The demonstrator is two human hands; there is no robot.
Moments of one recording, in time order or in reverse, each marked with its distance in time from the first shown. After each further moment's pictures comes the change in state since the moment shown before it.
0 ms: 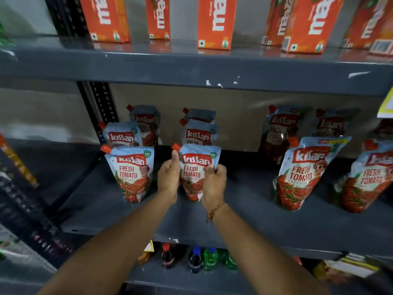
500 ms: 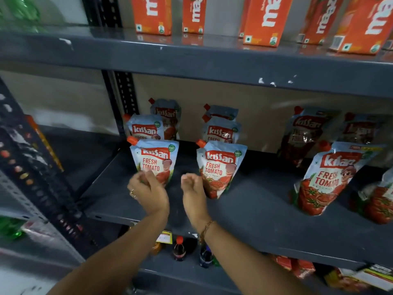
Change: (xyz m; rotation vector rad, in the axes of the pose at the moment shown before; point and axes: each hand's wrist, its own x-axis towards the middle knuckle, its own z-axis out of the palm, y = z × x) left_hand -0.018 -0.023 -0.076 -0.015 0.686 0.203; right_hand -0.065 0.048 0.038 -0.315 -0.455 -0.080
